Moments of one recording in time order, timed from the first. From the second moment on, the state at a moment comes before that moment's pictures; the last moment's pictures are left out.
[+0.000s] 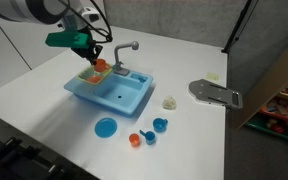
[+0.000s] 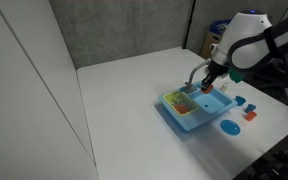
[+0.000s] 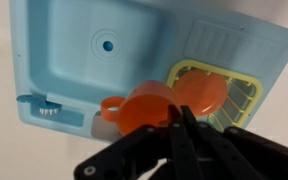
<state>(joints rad) 0.03 0.33 0.02 -2.23 -0.05 2.69 -0.13</state>
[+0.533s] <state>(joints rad) -0.03 0.31 -0.05 -2.23 -0.05 2.66 -0.13</state>
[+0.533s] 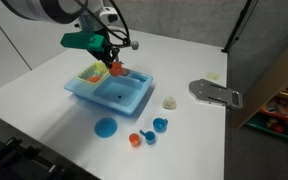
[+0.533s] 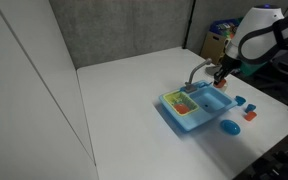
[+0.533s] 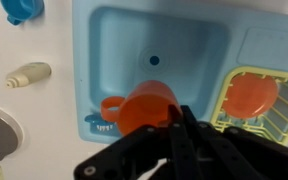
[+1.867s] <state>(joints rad) -0.20 0.35 -0.24 -2.23 -0.05 2.68 -0.12</state>
